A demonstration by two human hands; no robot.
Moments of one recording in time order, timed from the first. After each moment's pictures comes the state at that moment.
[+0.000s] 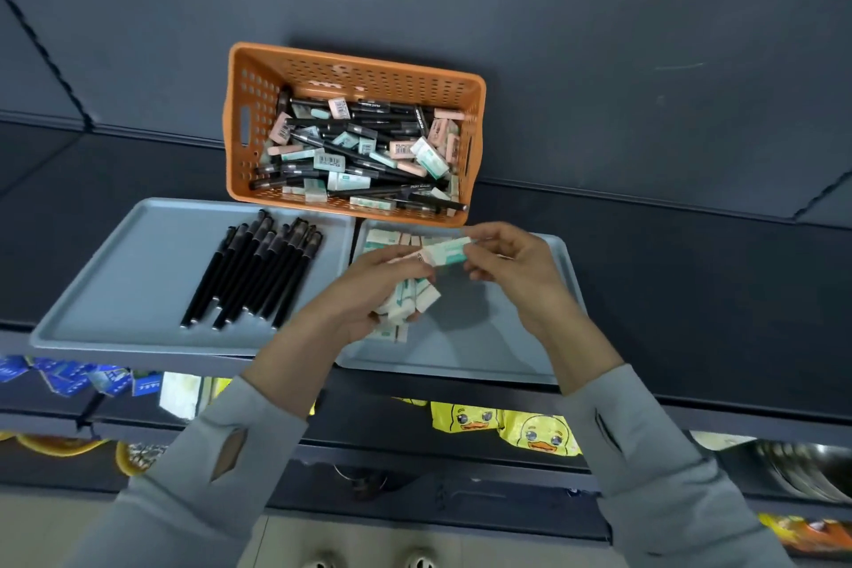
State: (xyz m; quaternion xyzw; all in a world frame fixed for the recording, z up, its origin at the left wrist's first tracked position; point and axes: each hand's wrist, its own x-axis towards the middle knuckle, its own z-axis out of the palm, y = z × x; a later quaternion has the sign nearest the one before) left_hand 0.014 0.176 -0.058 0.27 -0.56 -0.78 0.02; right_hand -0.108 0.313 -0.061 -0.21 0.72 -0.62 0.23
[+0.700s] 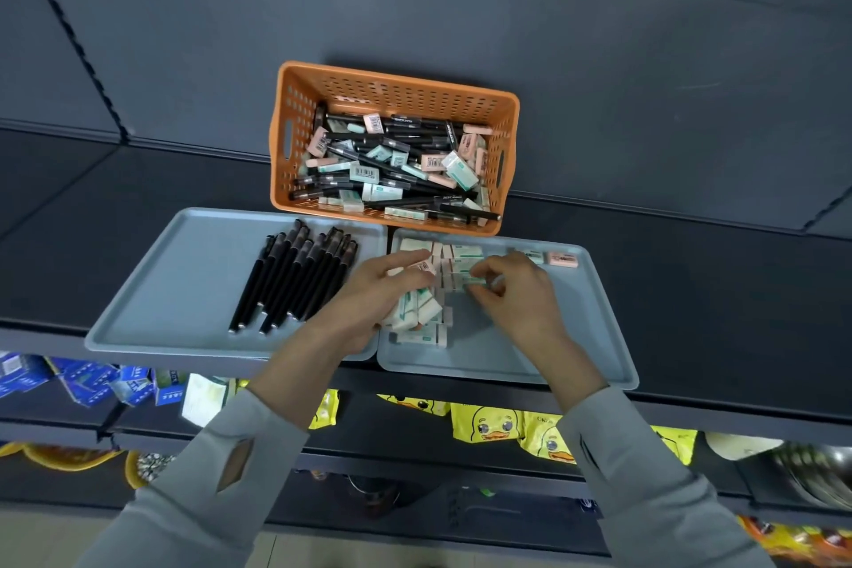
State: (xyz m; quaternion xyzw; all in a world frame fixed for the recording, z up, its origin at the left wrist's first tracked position) left_hand 0.046 0.145 -0.067 0.26 -0.62 -0.73 0.06; right_hand -0.084 0.292 -0.088 -0.34 0.90 -0.28 -0.01
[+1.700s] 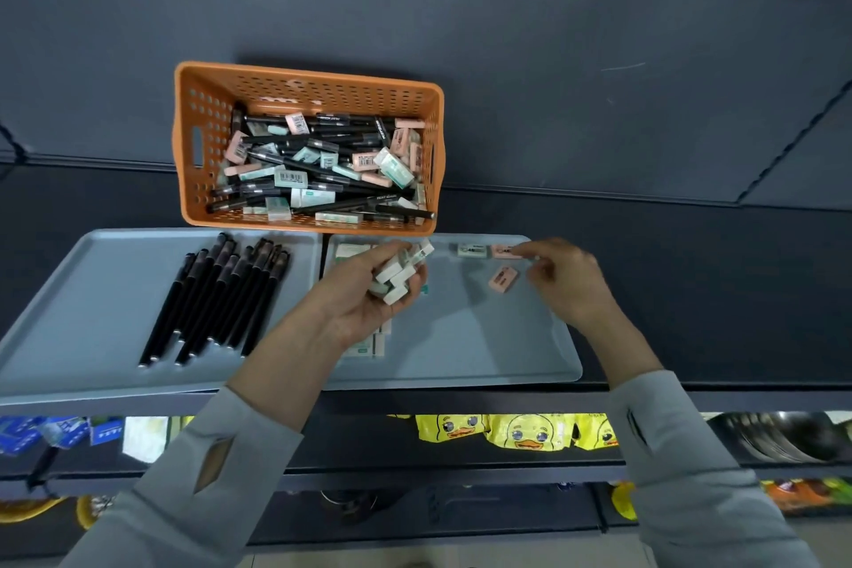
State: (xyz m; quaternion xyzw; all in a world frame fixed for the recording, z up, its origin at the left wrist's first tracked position) left_hand -0.005 0.183 -0.045 0.28 -0.28 -0.92 0.02; right_hand -0.166 0.388 -0.081 -0.31 0.91 -0.29 0.00
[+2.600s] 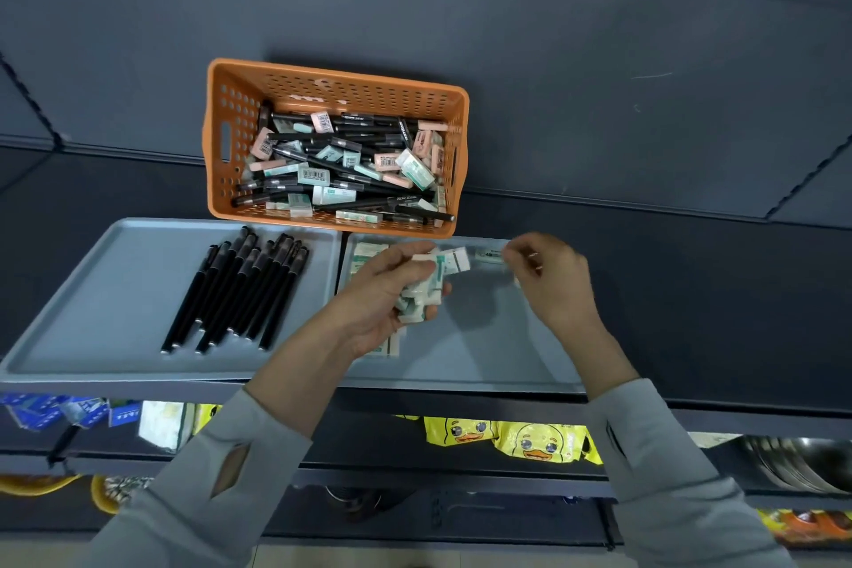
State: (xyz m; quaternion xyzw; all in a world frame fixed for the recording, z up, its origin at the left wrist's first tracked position) left_hand 0.003 0.186 -0.056 0.23 -0.45 -0.86 0.06; right_hand -0.146 0.348 -0.077 -0.29 0.88 -0.37 -0.06
